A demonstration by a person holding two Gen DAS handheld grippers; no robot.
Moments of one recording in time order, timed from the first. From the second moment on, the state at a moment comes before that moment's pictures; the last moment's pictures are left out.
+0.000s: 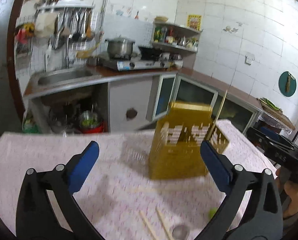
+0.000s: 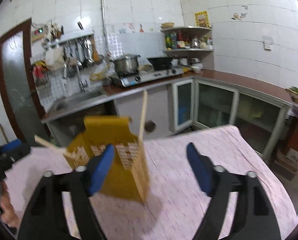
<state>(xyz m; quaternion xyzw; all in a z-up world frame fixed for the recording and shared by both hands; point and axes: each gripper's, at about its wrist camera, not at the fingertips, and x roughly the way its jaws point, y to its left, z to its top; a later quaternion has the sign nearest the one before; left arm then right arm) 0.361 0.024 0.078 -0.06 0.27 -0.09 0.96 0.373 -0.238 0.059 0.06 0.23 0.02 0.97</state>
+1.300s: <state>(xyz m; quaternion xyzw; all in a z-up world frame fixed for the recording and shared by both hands) 0.331 -0.010 -0.060 -0.06 0.49 -0.06 0.87 0.312 -0.211 -0.067 0.11 0.46 -0.02 0.88</state>
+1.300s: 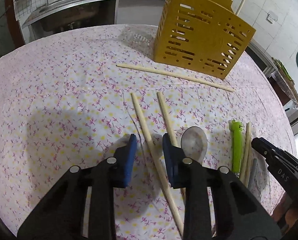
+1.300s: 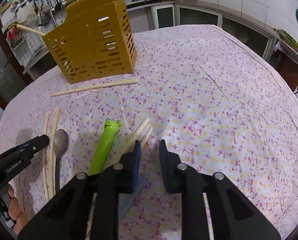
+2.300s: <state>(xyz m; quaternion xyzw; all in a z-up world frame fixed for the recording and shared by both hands) 0.360 -0.027 -0.057 0.02 0.51 -0.06 0.86 0.336 -0.208 -0.071 0.07 0.50 0.03 0.86</state>
